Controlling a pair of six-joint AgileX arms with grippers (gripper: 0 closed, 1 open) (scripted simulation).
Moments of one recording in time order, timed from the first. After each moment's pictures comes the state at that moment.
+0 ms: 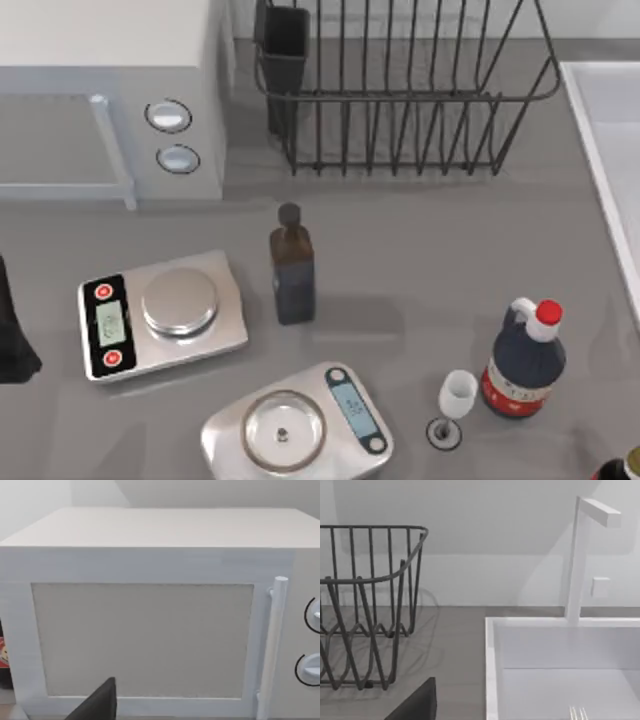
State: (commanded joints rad) left arm 0.00 0.00 0.00 0.00 0.00 0.00; right arm 0.00 0.01 0.01 0.00 0.00 0.00
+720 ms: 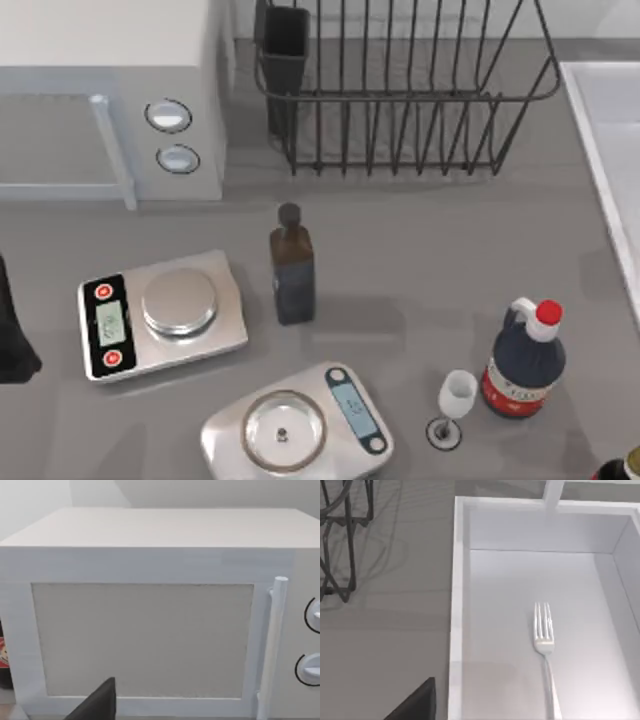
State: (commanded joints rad) left arm 0.00 0.00 0.00 0.00 0.00 0.00; right arm -0.07 0.78 0.67 -0.40 0.00 -0.07
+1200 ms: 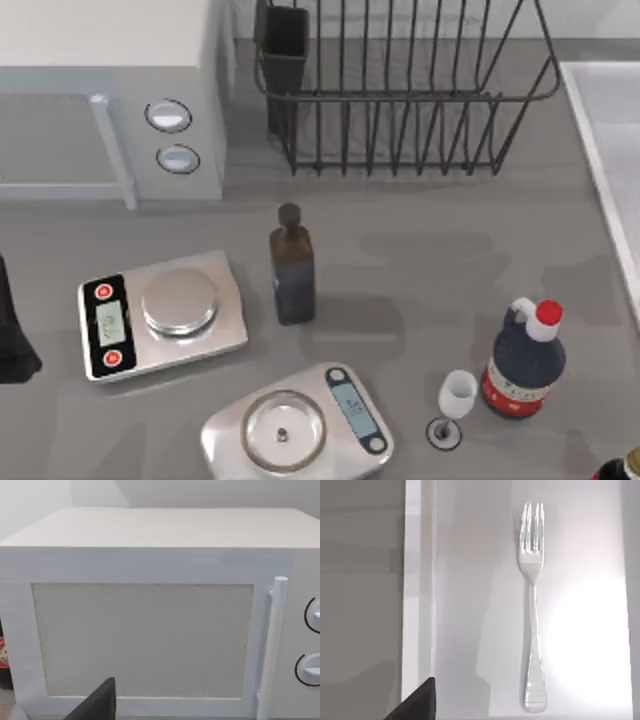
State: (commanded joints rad) left arm 0.00 0.00 0.00 0.00 0.00 0.00; right arm -0.15 1.59 1.37 -0.83 0.00 -0.14
